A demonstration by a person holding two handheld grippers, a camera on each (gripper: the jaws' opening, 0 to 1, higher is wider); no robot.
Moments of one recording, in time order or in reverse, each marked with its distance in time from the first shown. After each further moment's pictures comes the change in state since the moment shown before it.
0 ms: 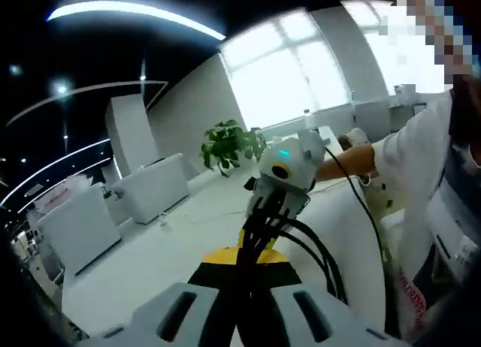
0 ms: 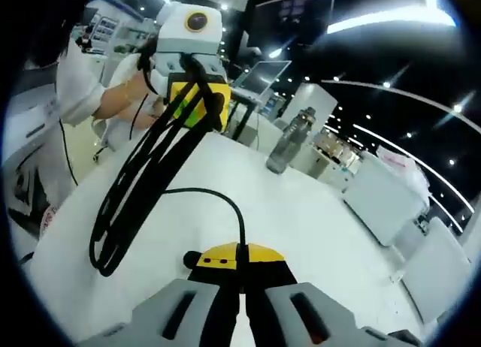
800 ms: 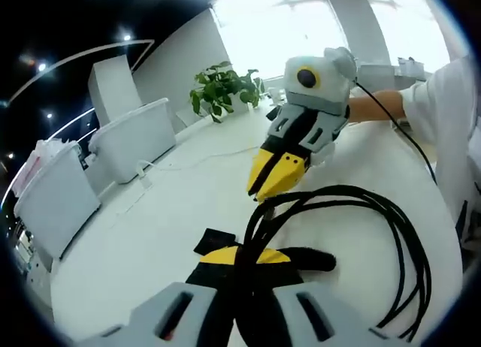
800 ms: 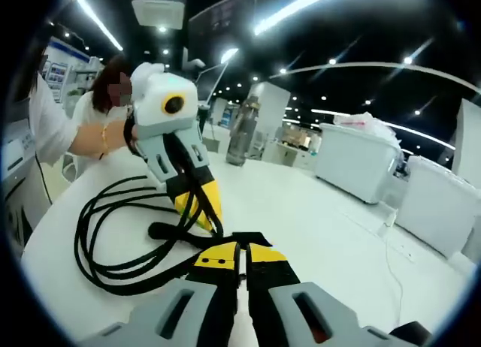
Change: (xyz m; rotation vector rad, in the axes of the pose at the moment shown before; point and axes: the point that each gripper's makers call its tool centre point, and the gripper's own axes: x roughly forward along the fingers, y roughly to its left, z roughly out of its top) left arm 0.074 0.022 -0.103 0.021 0.257 -0.050; right arm -0.017 -0.041 -0.033 0.254 -0.096 -0.190
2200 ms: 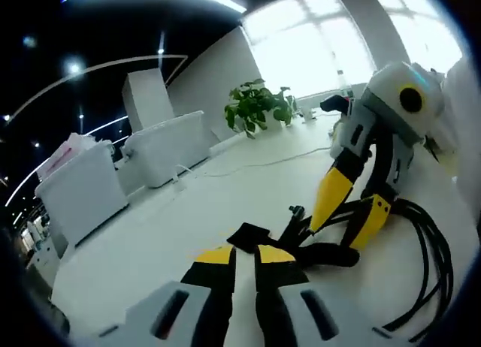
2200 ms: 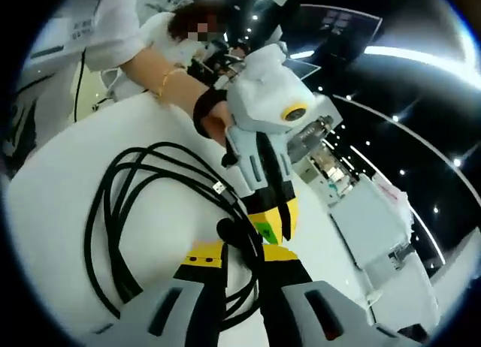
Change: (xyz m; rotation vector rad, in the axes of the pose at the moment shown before) left arm -0.017 0.023 -0.006 -0.045 -0.130 0.202; right arm 0.022 0.084 0.014 -0.526 0.041 0.110
